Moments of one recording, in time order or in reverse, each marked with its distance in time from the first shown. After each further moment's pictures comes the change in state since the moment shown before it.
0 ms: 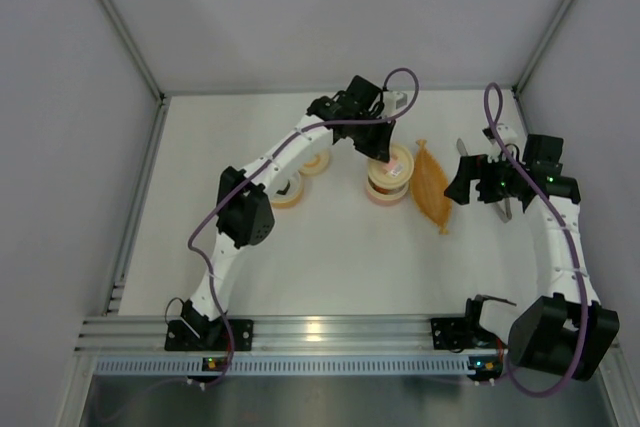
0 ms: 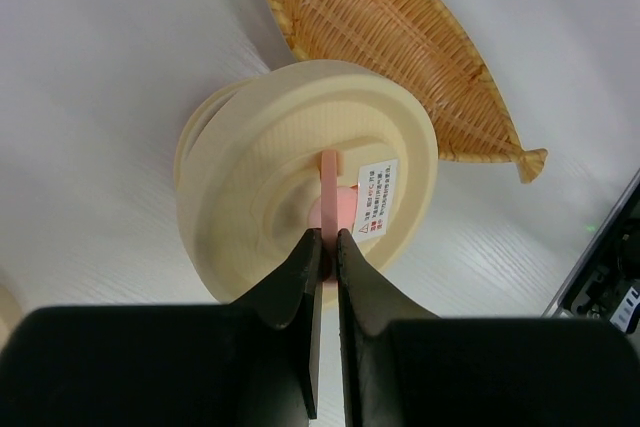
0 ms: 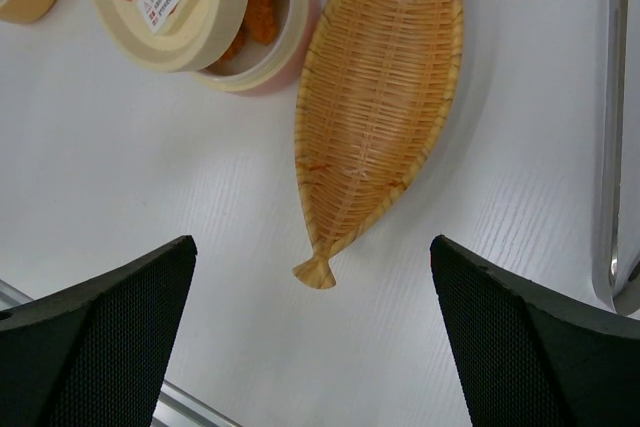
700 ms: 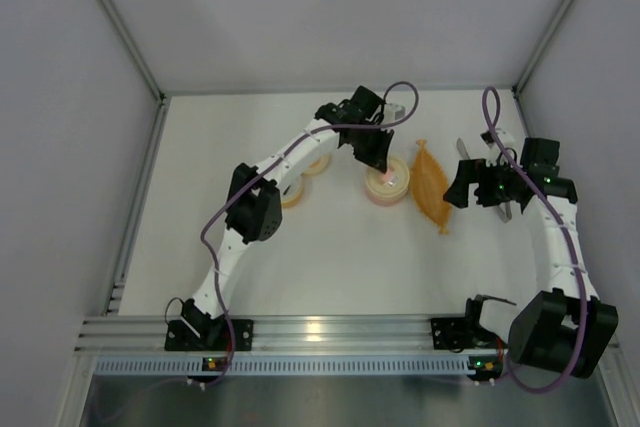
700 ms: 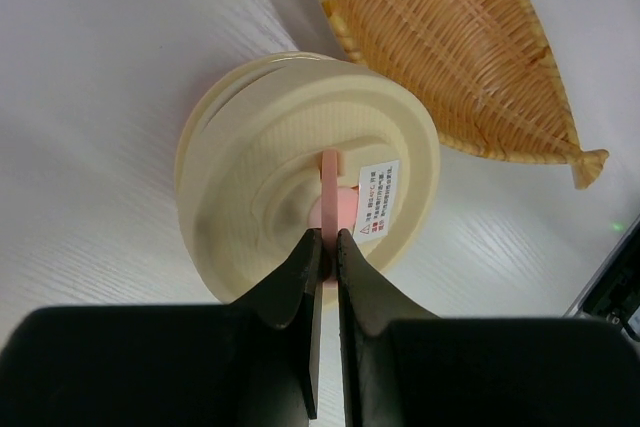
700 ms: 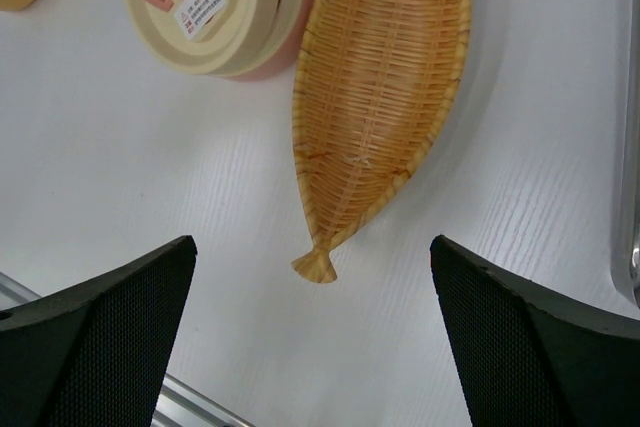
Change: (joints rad) left arm 0.011 0.089 0.015 -0.015 0.024 -0.008; right arm -0.003 0.013 -0.027 0.002 0.001 0.001
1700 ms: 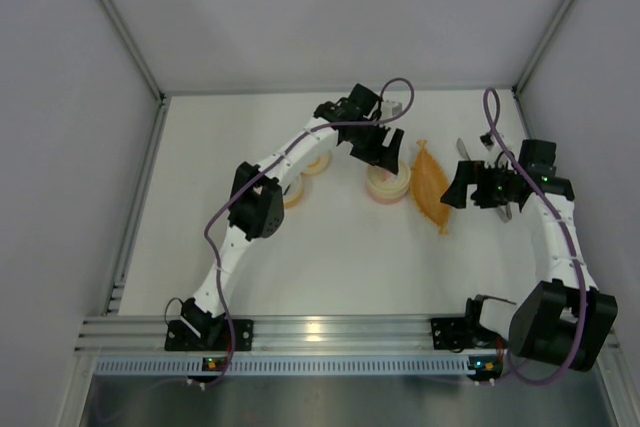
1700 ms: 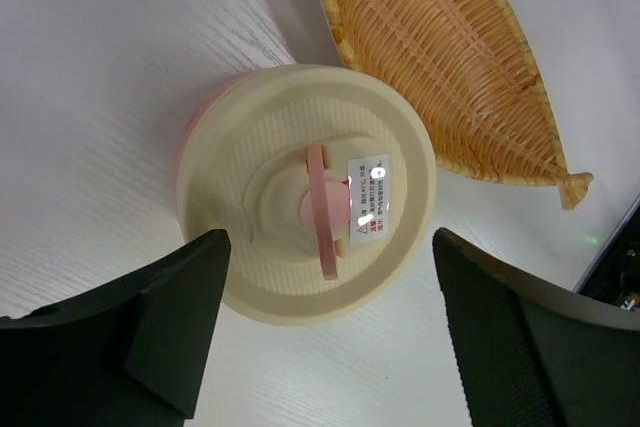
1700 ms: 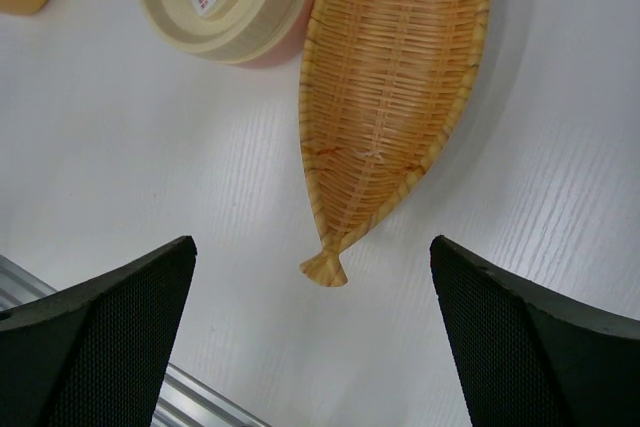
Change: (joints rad) left arm 0.028 0.068 0.060 0.016 0.052 -0.043; right arm -0.008 0.030 -0.032 0.016 -0.023 0.032
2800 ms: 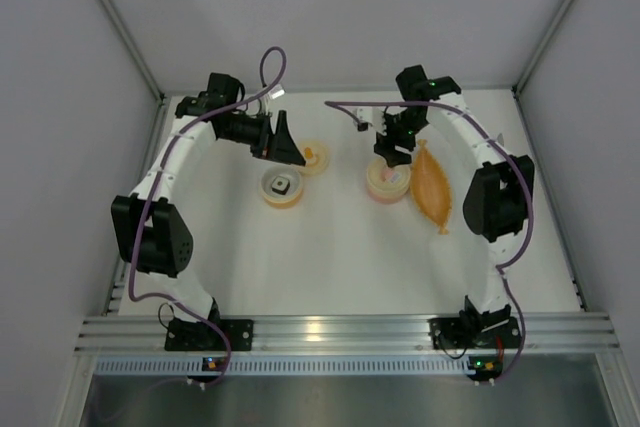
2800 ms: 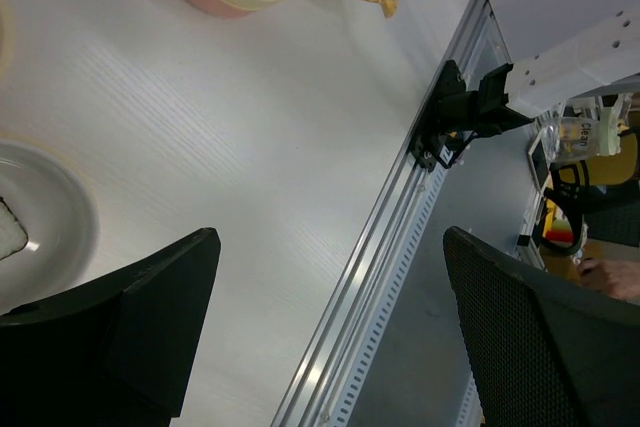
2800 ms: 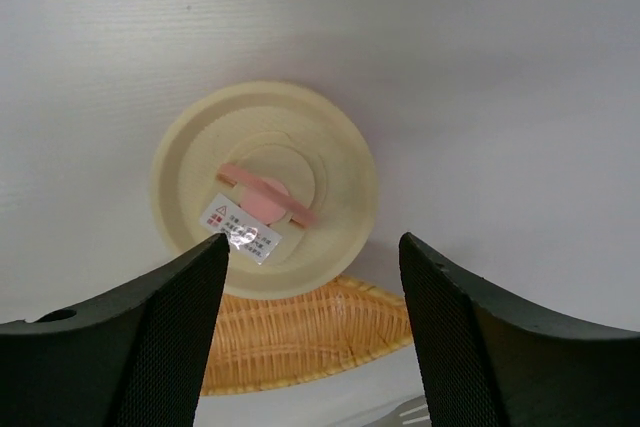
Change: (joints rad) left arm 0.492 -0.726 -0.726 -0.148 0.560 0.259; right arm 0.556 0.858 1.004 -0.420 0.169 -0.945
